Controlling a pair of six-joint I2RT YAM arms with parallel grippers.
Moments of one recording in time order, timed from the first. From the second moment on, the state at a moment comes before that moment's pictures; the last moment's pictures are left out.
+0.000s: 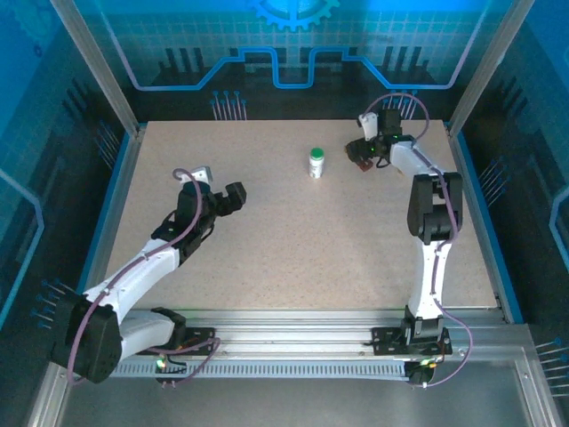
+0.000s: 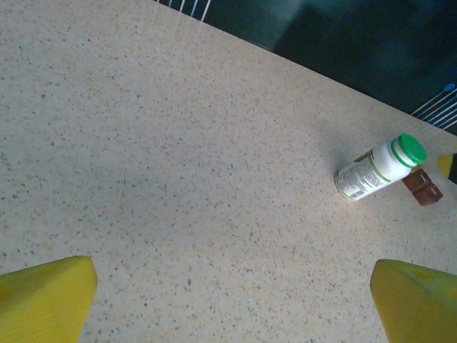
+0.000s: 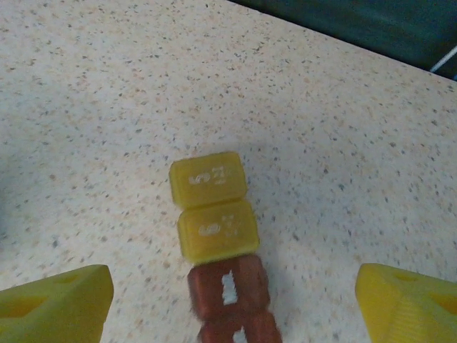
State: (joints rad) left arm -0.32 1.15 0.67 -0.02 -0.14 -0.58; right arm 0.06 2.26 1.85 -0.42 -0.13 -0.27
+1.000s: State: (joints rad) left arm -0.34 1.17 0.65 -0.04 -0.08 -0.61; right arm 0.10 2.57 2.33 -0.89 -0.02 -0.23
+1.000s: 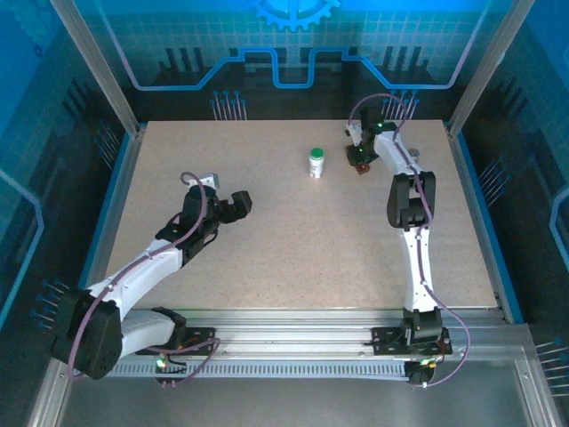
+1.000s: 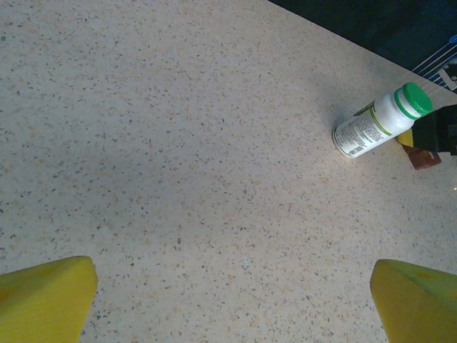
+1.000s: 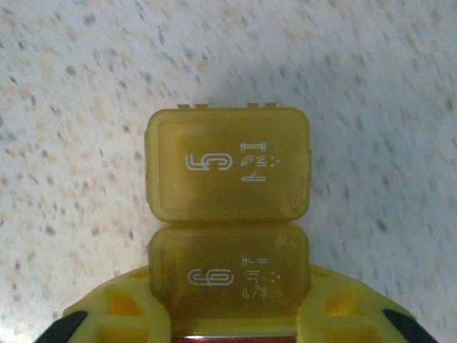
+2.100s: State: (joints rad) left arm -0.48 0.84 0.59 -0.31 -0.17 -0.64; right arm 0.69 1.73 0.98 -0.38 0.45 1.15
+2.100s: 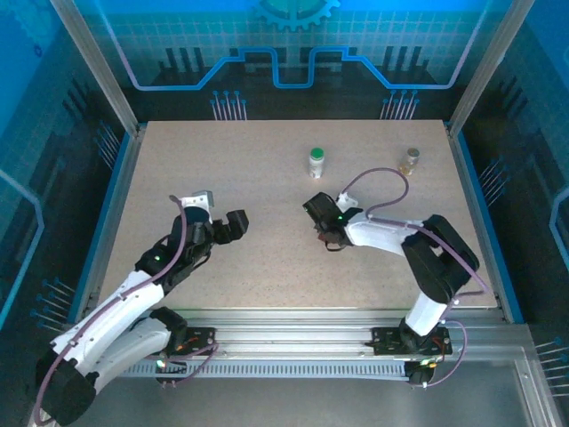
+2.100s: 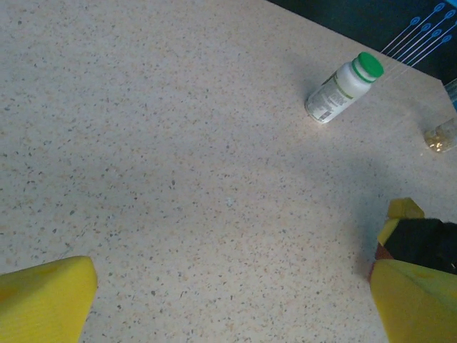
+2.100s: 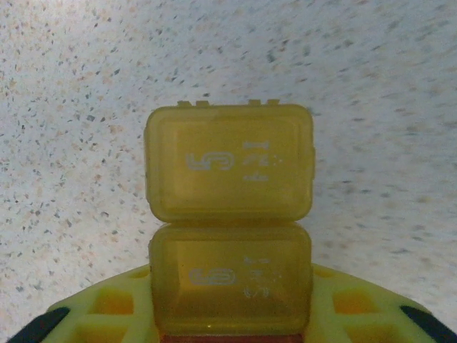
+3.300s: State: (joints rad) left arm -0.63 1.32 0.73 -0.16 -0.09 -0.44; right arm 0.34 1.75 1.08 -0.33 -0.21 0.25
